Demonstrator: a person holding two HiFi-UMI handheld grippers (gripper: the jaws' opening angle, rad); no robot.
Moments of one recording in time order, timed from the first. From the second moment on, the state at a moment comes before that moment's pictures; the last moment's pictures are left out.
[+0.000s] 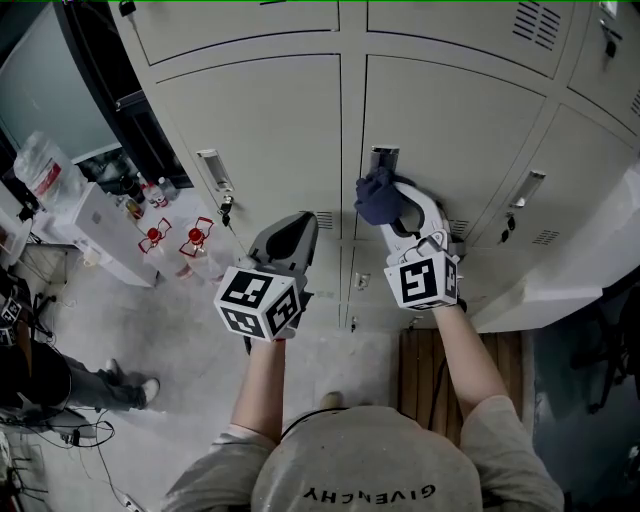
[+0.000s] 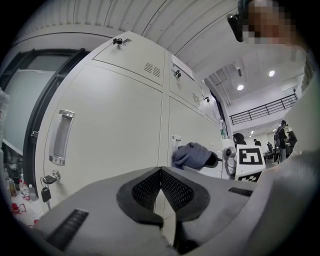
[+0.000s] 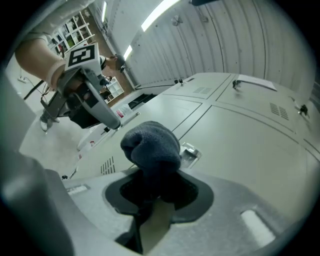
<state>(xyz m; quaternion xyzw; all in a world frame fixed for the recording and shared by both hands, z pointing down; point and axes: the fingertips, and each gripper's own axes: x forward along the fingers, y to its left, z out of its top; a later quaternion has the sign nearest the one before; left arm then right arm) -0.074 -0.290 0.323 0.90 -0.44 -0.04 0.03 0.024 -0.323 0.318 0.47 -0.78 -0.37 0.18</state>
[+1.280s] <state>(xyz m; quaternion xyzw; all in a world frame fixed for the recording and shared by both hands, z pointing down) -0.086 -0.292 0.412 0.89 -0.45 -0.01 0.11 0.024 -0.322 0.503 0.44 -0.85 -0.20 0.23</state>
